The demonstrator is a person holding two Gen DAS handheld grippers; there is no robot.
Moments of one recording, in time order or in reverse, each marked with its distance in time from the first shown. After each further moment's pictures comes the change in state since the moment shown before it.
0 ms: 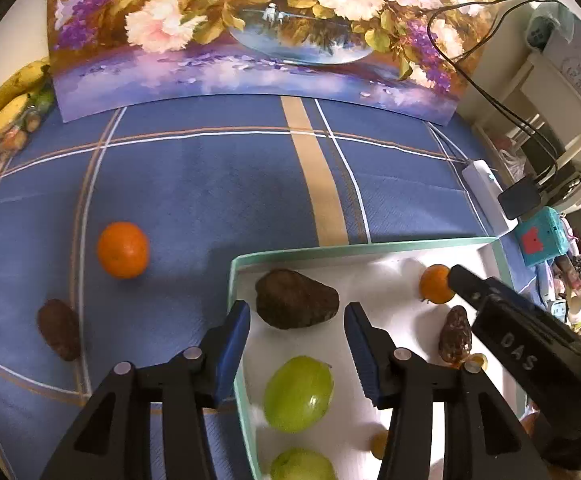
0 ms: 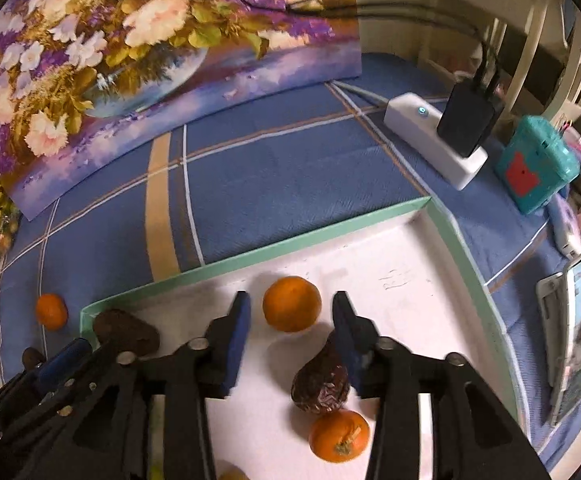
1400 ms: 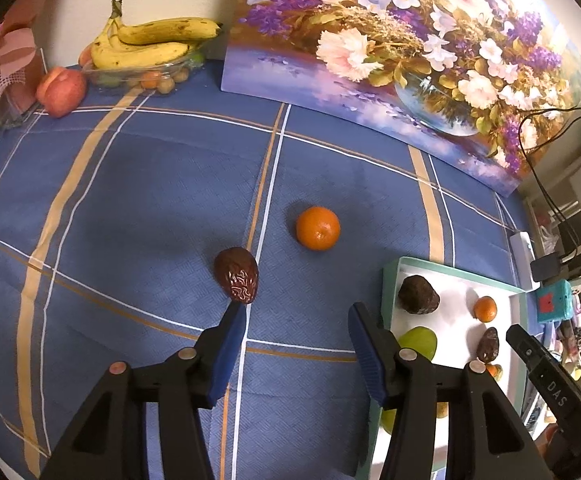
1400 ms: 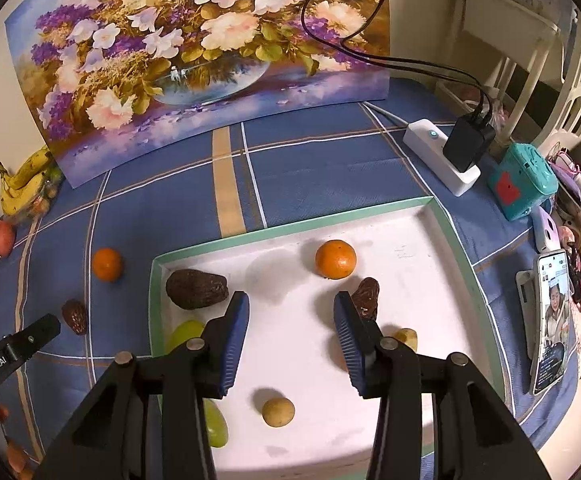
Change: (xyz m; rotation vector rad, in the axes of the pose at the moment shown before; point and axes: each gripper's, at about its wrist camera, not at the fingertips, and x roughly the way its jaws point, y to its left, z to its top) left arm -0.081 0.114 -0.025 -0.272 -0.050 0.101; right arm -0.063 0.035 -0.029 -0.088 -0.009 0.034
